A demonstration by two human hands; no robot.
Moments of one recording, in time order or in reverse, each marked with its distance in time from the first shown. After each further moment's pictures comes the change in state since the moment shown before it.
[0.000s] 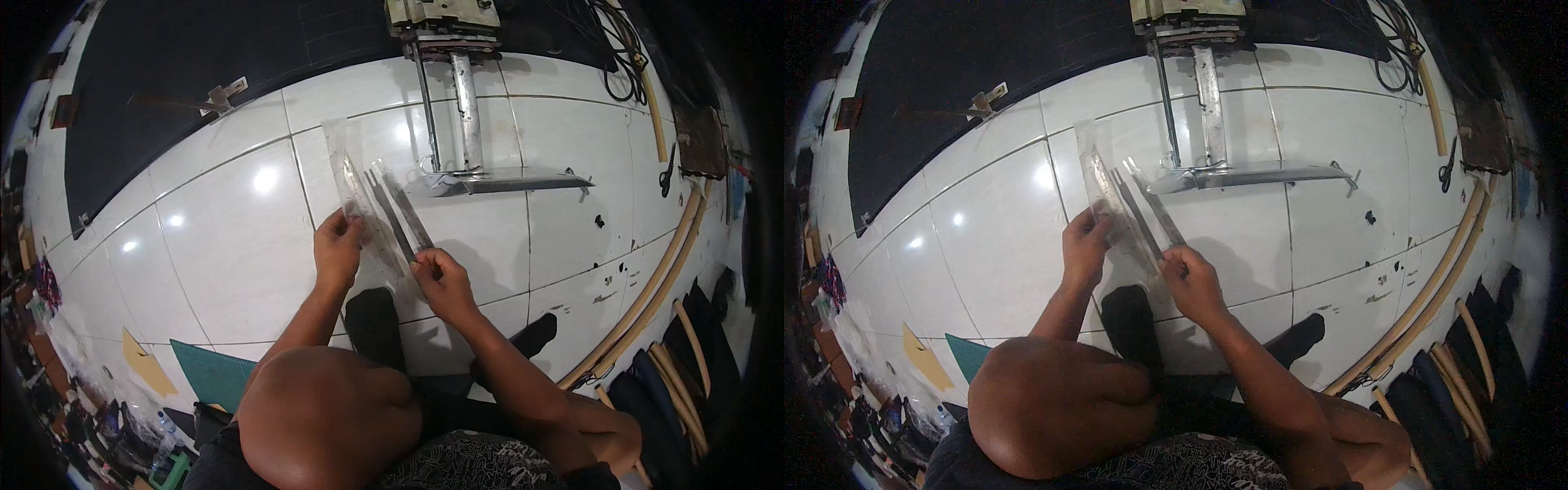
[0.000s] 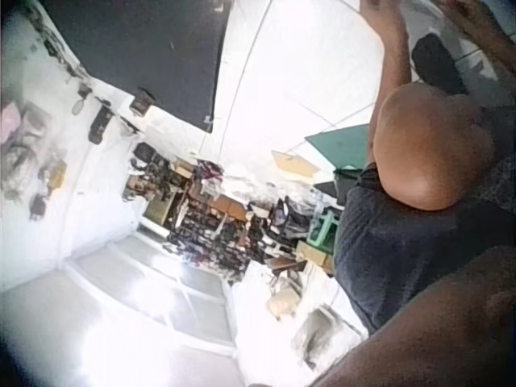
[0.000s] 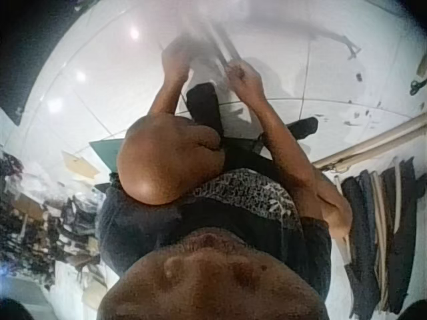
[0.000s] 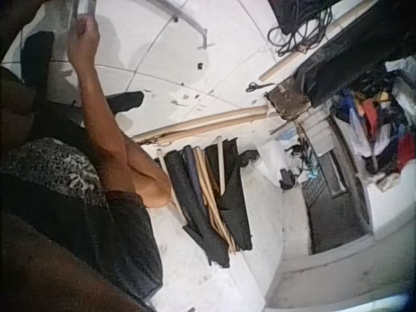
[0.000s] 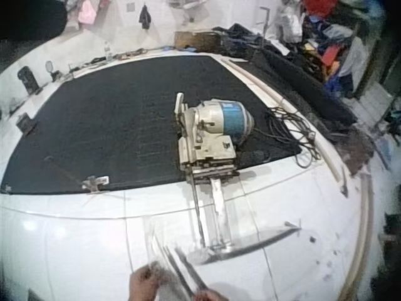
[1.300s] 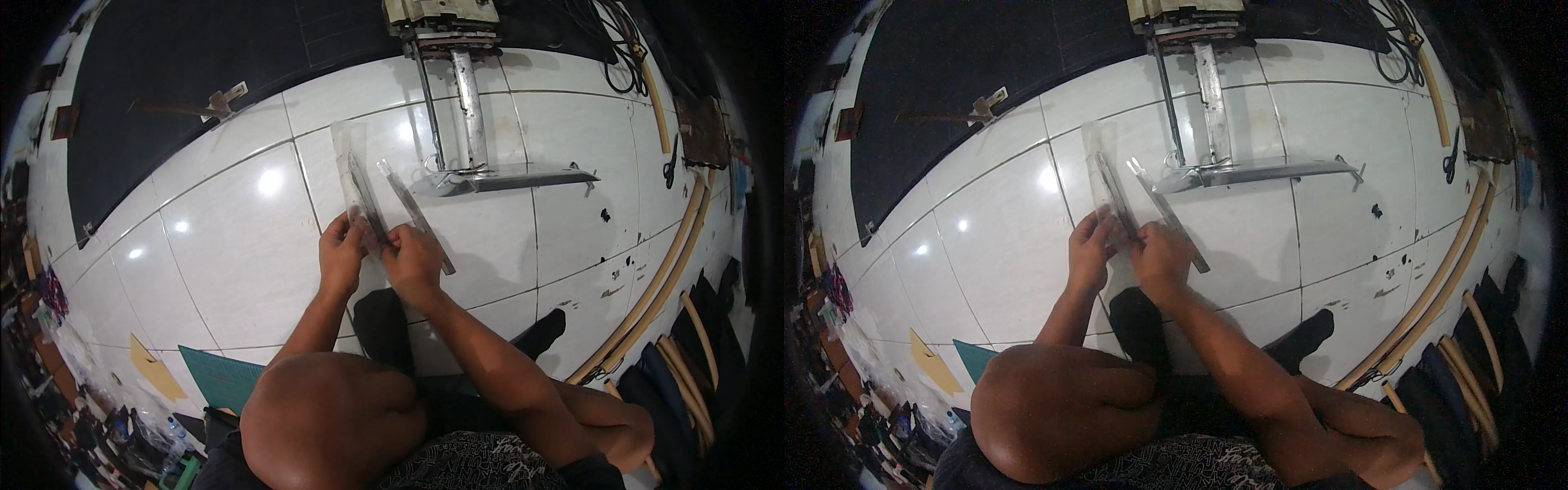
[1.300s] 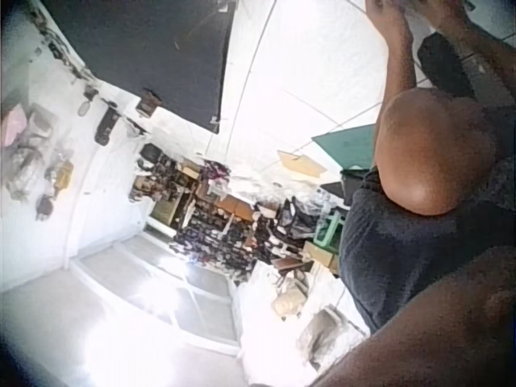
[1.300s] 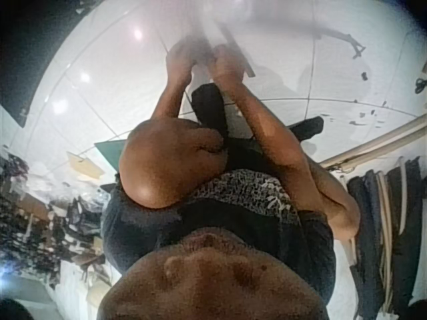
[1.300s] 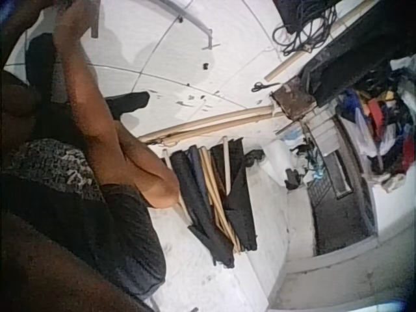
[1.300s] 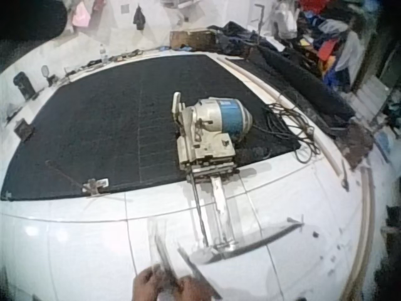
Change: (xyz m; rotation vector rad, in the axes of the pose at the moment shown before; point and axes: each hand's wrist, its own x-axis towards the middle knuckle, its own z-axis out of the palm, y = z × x) left_hand -0.002 -0.001 -0.006 -0.155 -0.048 -0.085; right_hand 0.045 -0.018 0.064 -0.552 0.220 -0.189
